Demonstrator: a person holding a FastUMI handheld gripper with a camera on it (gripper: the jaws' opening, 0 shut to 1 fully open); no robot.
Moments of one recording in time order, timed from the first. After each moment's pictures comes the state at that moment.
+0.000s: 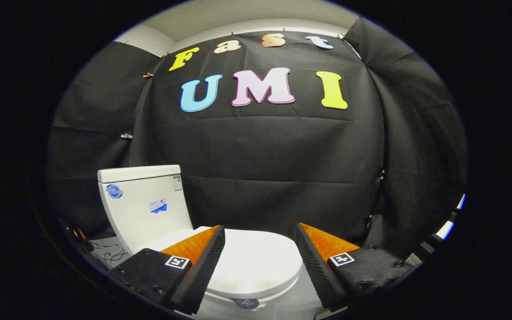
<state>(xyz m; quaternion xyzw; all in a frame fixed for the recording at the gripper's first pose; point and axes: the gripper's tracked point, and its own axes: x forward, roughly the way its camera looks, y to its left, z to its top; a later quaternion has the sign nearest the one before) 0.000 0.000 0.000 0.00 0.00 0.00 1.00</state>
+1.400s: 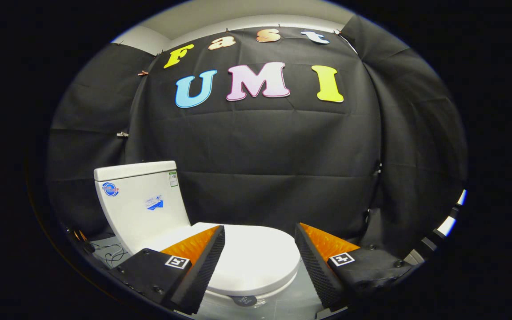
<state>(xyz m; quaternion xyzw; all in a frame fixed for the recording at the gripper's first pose) 0.003 -0.010 -0.013 0.01 0.02 -0.01 1.00</state>
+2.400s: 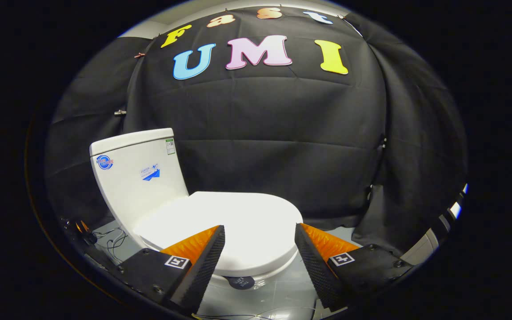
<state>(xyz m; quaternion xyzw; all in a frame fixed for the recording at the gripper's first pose) 0.001 -0.016 -0.087 0.01 0.14 0.00 0.99</state>
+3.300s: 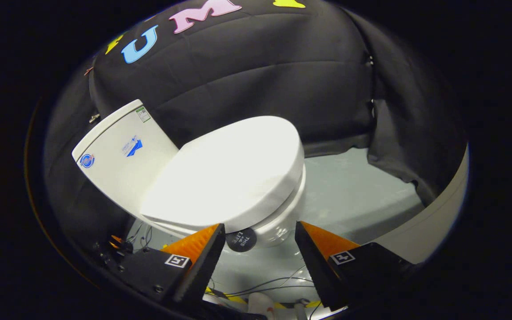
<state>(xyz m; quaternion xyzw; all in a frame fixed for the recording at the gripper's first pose) -0.023 -0.025 -0.211 0.18 0.35 -0.02 0.92</state>
